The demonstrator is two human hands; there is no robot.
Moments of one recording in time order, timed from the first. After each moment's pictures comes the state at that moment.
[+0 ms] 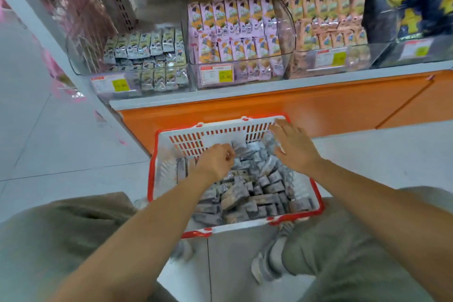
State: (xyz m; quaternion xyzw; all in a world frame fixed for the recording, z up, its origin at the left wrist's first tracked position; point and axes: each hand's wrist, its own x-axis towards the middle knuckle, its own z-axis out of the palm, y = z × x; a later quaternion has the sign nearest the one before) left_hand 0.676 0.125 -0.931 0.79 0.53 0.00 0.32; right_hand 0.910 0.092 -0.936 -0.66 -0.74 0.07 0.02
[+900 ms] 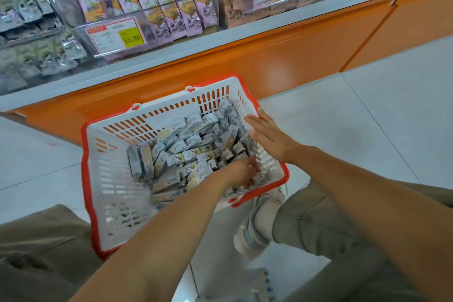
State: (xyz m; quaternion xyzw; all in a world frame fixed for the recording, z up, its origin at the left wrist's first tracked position) left_hand 0.815 0.063 -1.018 0.67 0.42 -0.19 0.57; right_hand 0.969 0.038 -1.011 -0.66 -0.60 0.42 0.18
